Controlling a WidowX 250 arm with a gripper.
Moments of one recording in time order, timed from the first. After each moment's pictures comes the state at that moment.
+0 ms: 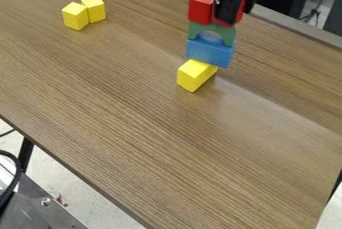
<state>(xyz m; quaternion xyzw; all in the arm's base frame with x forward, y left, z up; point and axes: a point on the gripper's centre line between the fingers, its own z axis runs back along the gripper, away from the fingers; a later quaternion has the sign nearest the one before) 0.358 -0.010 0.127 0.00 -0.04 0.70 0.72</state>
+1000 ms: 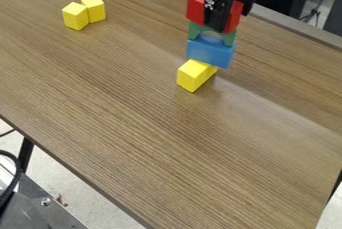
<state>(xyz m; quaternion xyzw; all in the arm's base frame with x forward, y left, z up) 0.357 -0.009 0.122 0.01 -0.06 0.69 0.73</state>
